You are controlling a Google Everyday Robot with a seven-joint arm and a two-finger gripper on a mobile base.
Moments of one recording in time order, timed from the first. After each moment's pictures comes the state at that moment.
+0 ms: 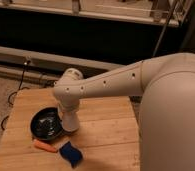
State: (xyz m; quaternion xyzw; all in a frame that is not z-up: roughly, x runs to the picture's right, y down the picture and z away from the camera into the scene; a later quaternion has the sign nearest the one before) arm -0.152 0.116 0.736 -0.28 0.05 0.48 0.83
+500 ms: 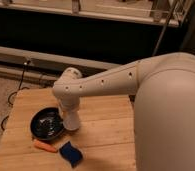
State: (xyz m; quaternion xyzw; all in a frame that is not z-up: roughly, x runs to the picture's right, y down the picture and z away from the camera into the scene) arm -0.144 0.111 0.744 -0.27 0.06 0.47 0.84
